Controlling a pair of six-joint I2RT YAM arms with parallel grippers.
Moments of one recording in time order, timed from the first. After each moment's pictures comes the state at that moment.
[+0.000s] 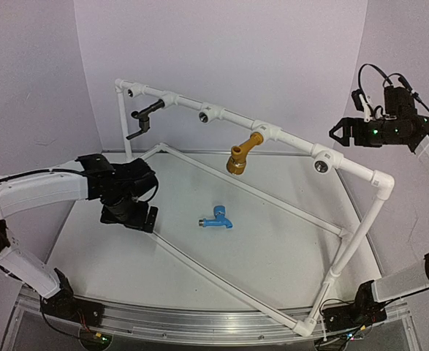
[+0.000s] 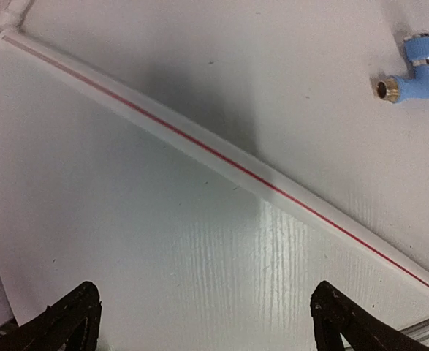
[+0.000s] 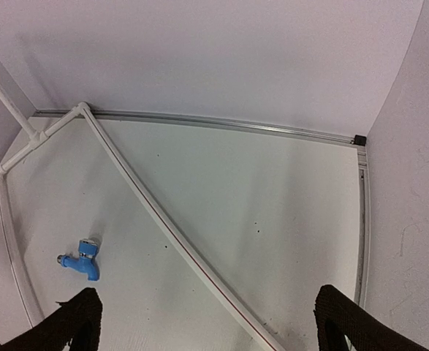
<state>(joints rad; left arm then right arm) -0.88 1.43 1.17 -1.06 -0.31 -0.71 0.04 1.29 1.56 -0.86 -0.27 -0.04</state>
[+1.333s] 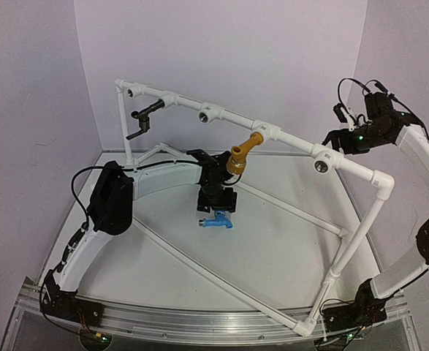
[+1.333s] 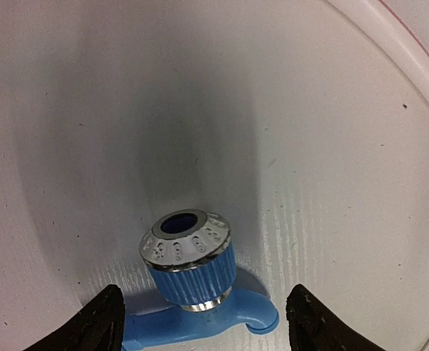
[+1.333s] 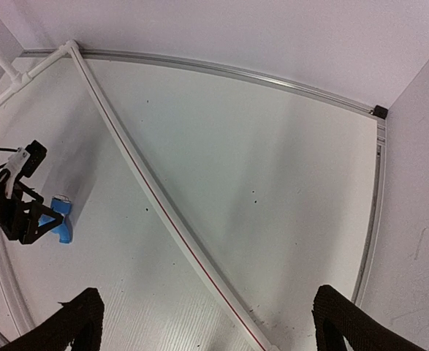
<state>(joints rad) -0.90 2.48 2.27 -0.99 -0.05 -0.73 0.04 1.47 1.59 -0.92 -0.30 -0.18</state>
